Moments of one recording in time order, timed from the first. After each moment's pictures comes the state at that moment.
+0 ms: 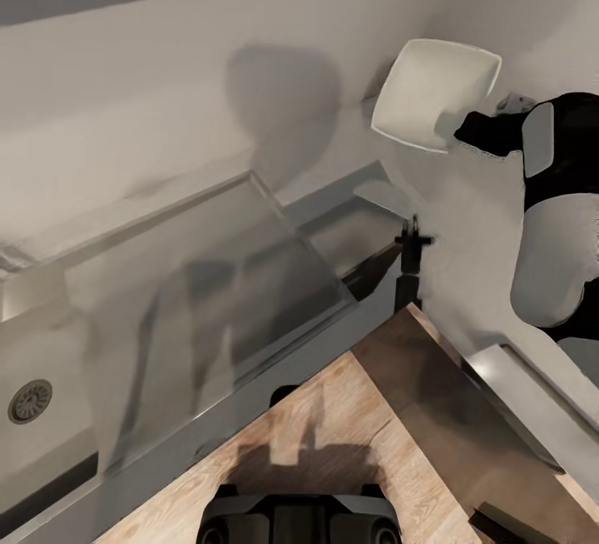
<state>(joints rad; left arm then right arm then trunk) 0.28 -0.02 -0.13 -0.25 0.09 -0.68 0.03 -1.63 -0.13 -0.30 -0.78 -0.07 0.88 0.05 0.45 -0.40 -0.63</state>
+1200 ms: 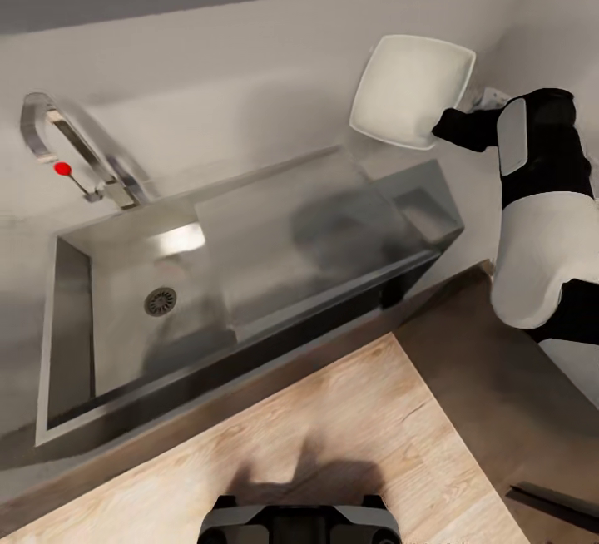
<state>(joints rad) 0.28 -0.01 -0.13 -0.25 0.09 -0.68 0.04 -1.63 -0.06 -0.28 -0.80 -0.06 0.88 0.05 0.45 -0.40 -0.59</state>
